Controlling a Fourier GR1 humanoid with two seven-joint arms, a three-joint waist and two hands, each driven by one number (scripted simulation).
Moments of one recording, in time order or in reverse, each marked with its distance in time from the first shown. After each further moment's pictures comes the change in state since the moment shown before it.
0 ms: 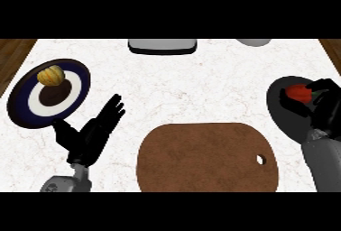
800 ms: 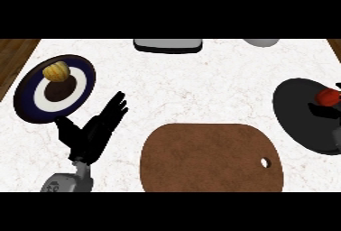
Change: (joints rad) left arm -0.021 -0.008 -0.008 -0.015 -0.016 -0.011 0.023; right arm -0.272 -0.201 -0.210 0.760 -0.252 0.010 -0.385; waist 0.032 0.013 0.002
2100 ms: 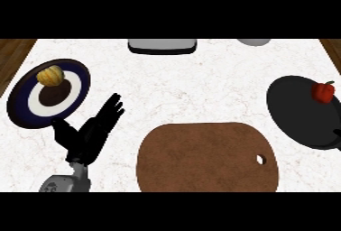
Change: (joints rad) left arm 0.016 -0.002 0.031 0.019 -0.003 -0.011 -0.020; right arm 0.150 -0.126 -0.386 0.144 -0.509 0.724 -0.622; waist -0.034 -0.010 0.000
